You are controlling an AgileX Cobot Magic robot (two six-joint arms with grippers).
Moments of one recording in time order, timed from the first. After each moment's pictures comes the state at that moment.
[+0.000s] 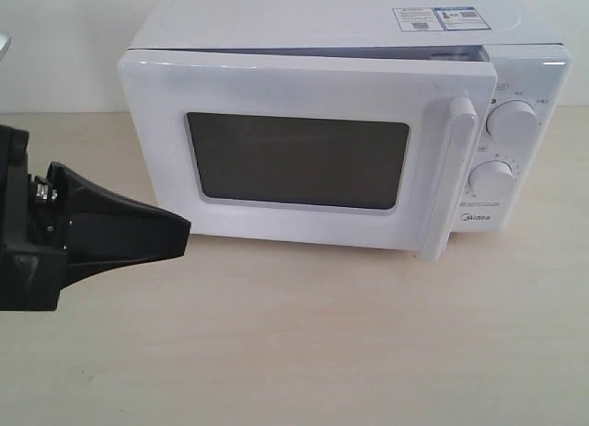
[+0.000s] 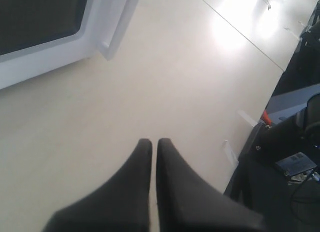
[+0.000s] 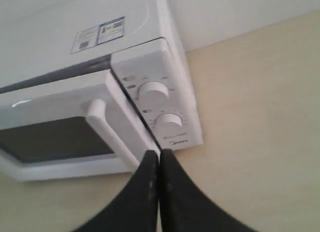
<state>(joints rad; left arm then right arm) -0.48 0.98 -0.67 -1.03 0.70 0.83 0.12 0.46 -0.75 0.02 0.80 0.34</state>
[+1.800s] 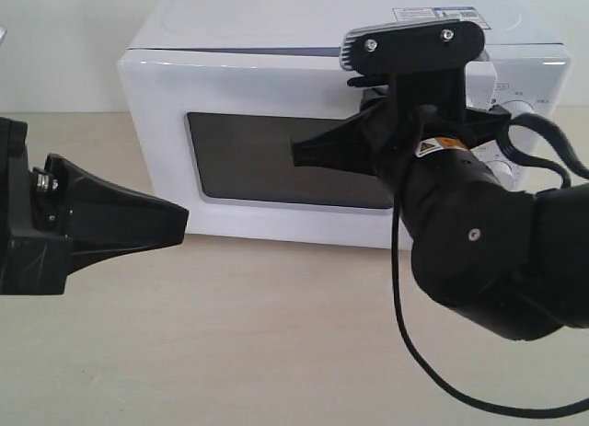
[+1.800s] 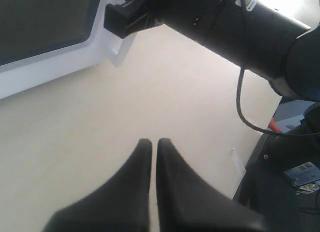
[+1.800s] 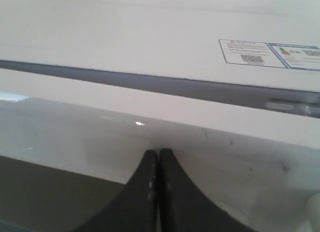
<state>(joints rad) -0.48 0.98 -0.67 -1.03 0.66 0.83 0.91 1.58 -0.74 1.06 -0.90 -0.74</state>
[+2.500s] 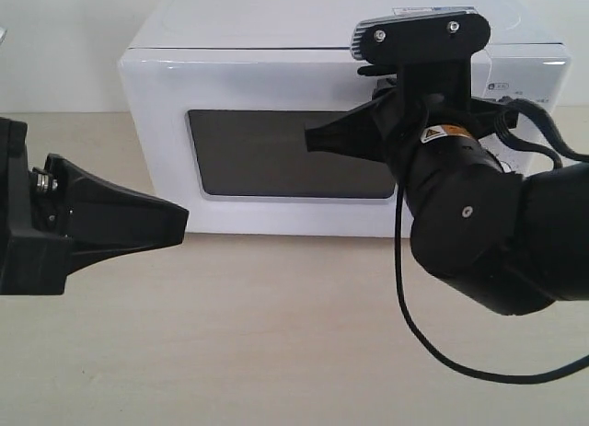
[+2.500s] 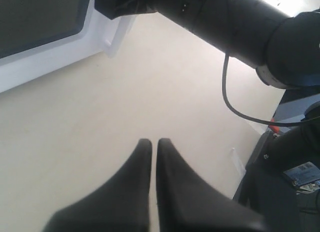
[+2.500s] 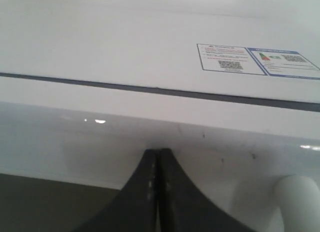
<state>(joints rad) -0.48 0.98 -0.67 -1.03 0.66 0.83 0.84 1.61 -0.77 1.06 -0.91 -0.75</state>
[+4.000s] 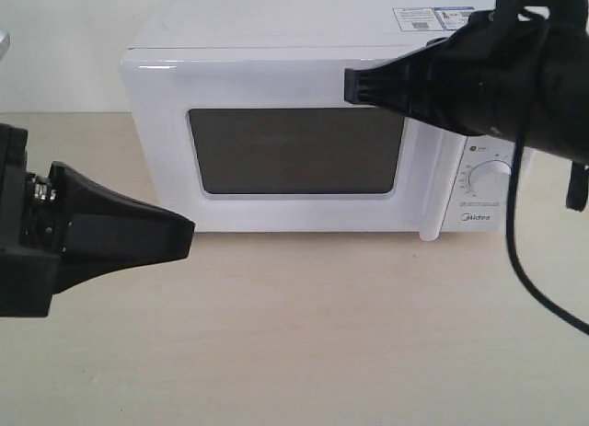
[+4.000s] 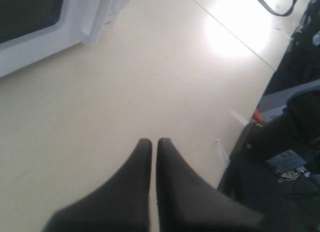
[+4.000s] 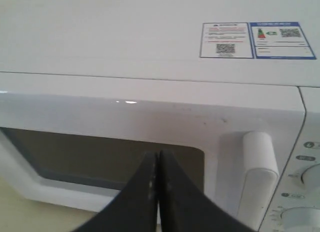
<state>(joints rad) -0.48 0.98 -0.67 -1.06 0.71 0.86 0.80 1.23 -0.81 1.68 -0.50 -1.38</state>
